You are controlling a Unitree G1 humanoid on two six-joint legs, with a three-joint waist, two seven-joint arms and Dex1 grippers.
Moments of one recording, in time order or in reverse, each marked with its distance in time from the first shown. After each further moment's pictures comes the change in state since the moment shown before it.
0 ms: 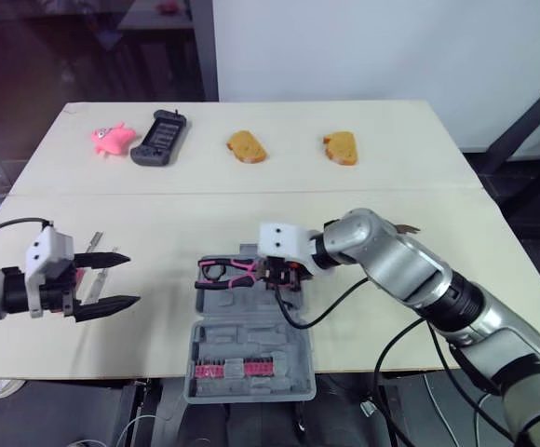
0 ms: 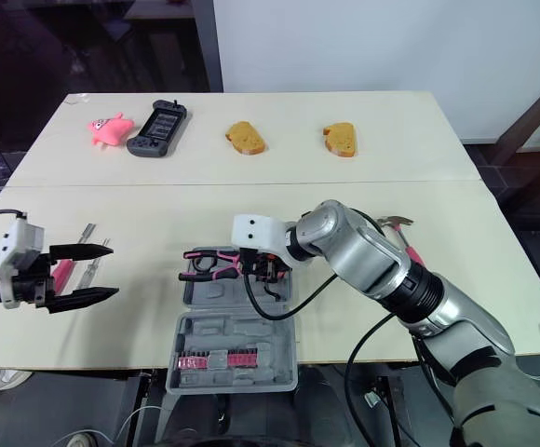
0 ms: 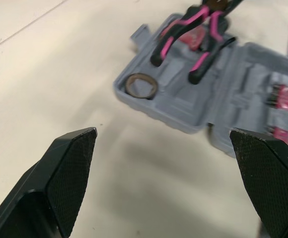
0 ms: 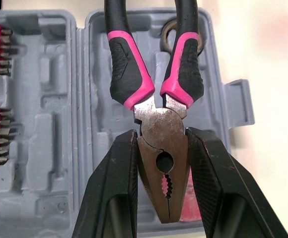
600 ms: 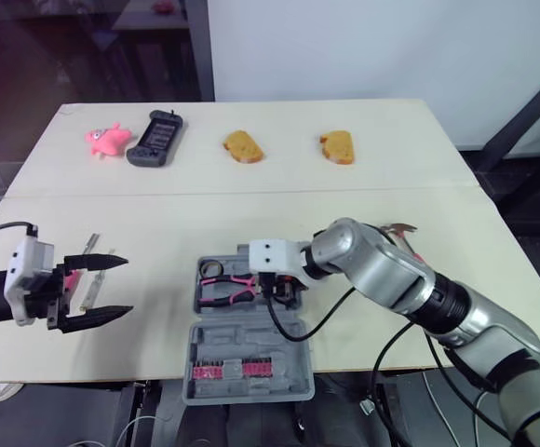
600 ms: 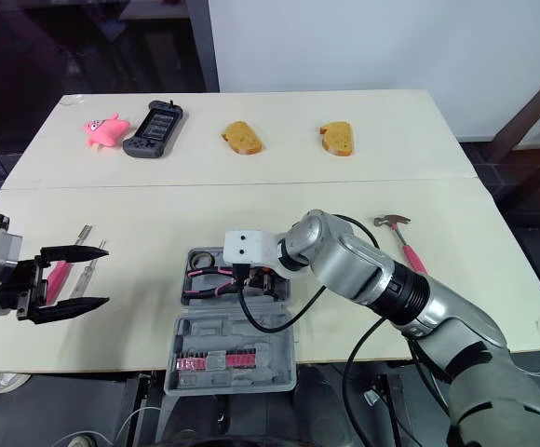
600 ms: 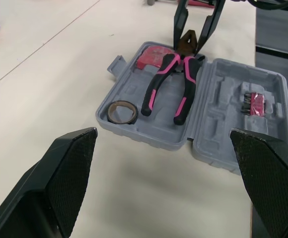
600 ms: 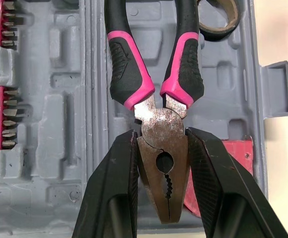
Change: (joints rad) left arm 0.009 -0.016 0.018 0.035 -0.058 -0.102 -0.067; right arm -0.032 0.034 0.095 0.032 -0.051 0.055 0.008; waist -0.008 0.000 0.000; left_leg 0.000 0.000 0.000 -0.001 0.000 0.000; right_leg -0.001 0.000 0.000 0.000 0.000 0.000
